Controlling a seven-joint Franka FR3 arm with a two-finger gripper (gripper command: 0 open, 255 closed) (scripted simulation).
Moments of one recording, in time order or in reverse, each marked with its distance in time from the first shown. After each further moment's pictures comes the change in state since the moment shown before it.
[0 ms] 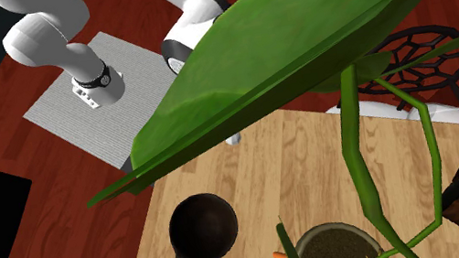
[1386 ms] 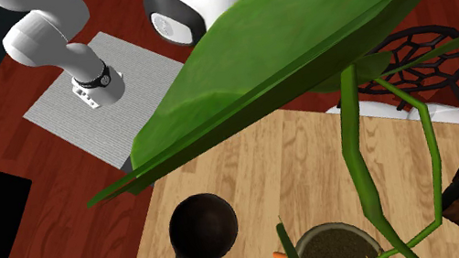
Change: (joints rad) arm -0.001 -0.077 0.004 0.145 0.019 -0.221 -0.024
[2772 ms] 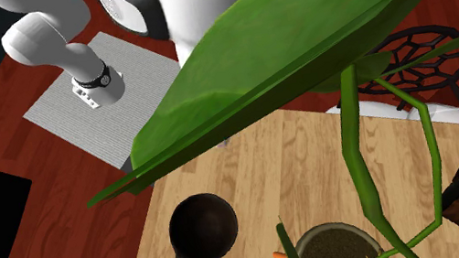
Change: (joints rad) arm -0.071 0.035 -0.054 0.268 0.008 -0.224 -0.145
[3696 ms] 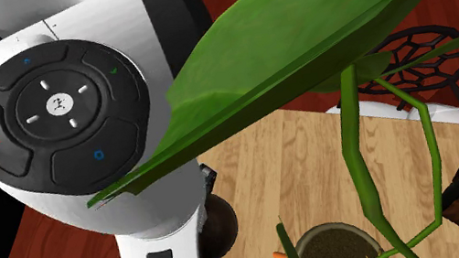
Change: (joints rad) arm -0.181 0.364 -0.093 0.595 0.030 -0.210 -0.283
